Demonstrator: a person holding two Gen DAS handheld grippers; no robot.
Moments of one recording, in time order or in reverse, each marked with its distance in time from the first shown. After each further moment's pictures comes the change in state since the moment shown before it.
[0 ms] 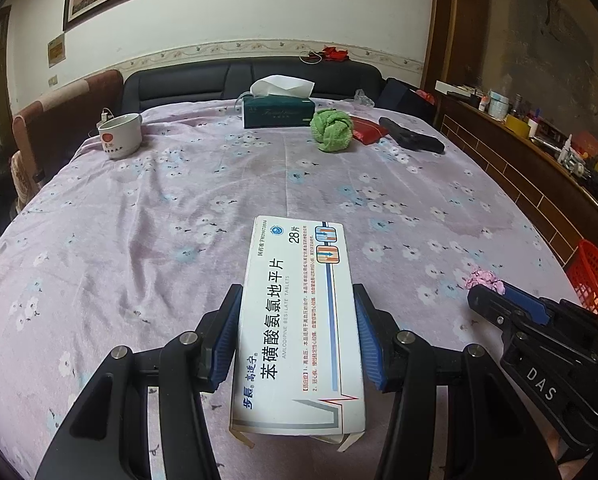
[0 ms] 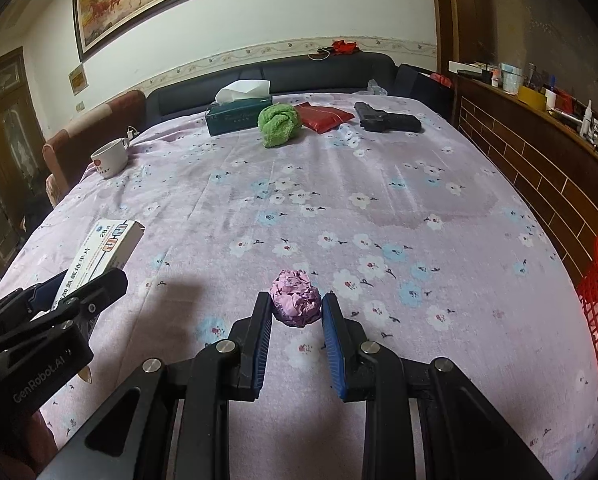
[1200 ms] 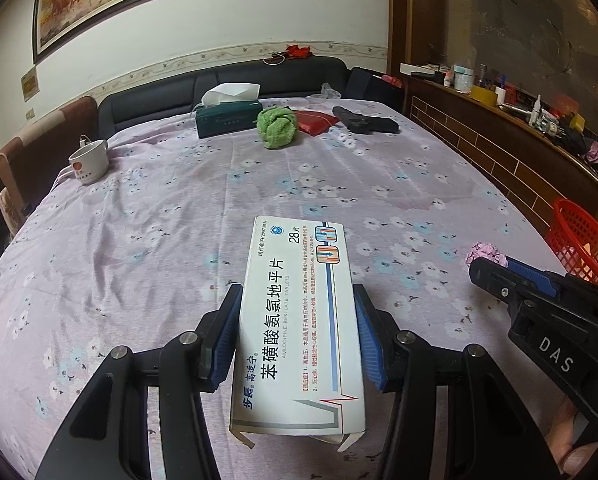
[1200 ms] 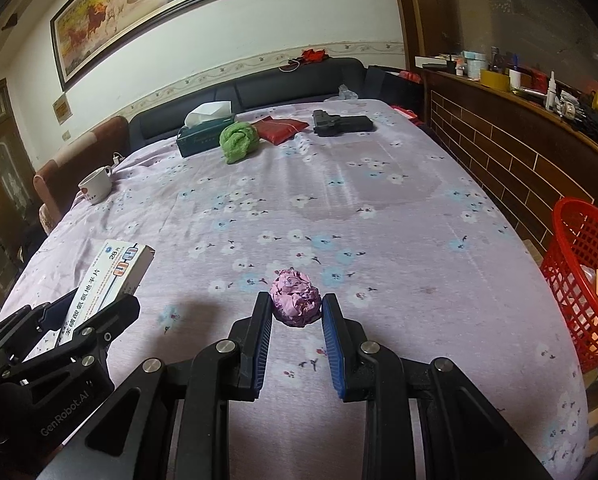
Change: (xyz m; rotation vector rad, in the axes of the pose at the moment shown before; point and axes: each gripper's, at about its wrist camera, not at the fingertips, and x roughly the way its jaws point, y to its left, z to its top) left arm -0.013 -0.066 -0.012 0.129 0.000 -0.023; right arm -0.036 -0.052 -0.014 0.096 -0.041 -0.023
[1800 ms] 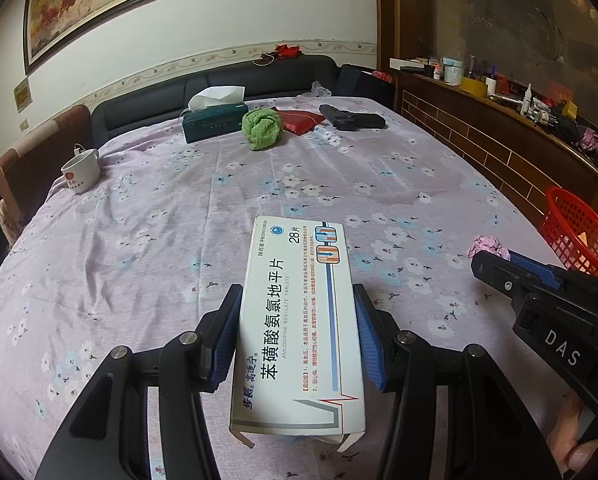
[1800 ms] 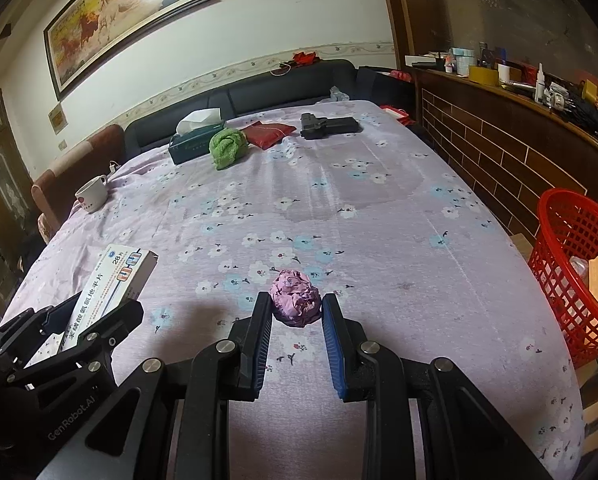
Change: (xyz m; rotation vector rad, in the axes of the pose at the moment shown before) left arm -0.001 -0.018 0.001 0.040 0.005 -0.004; right arm -0.009 -0.017 -0.002 0.032 -0.011 -0.001
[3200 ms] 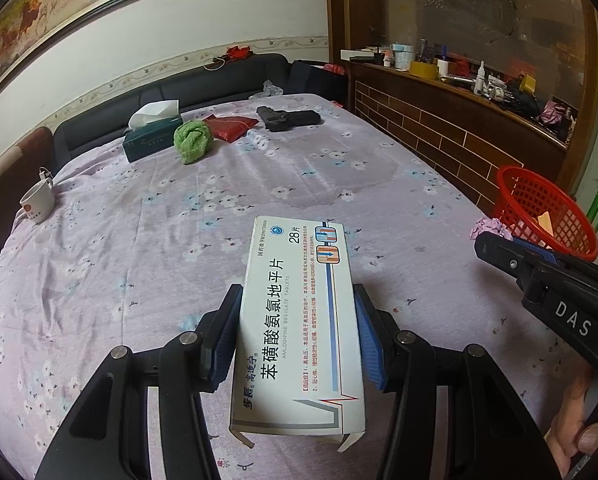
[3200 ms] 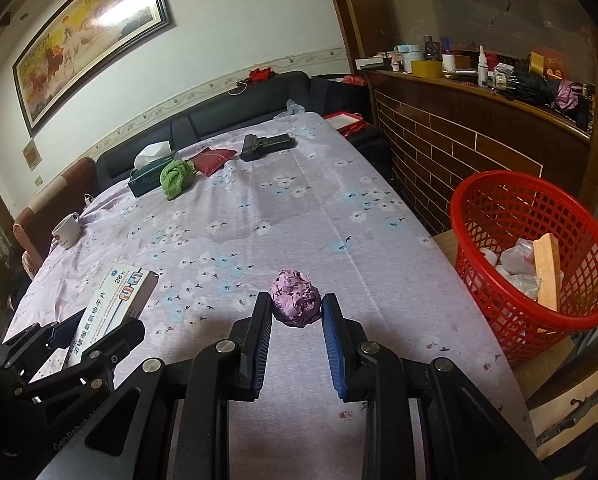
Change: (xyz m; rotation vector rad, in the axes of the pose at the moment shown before) left arm 0.001 -0.067 0.012 0.101 0.011 -0.105; right arm -0.036 -0.073 0.003 0.112 -0.048 -0.073
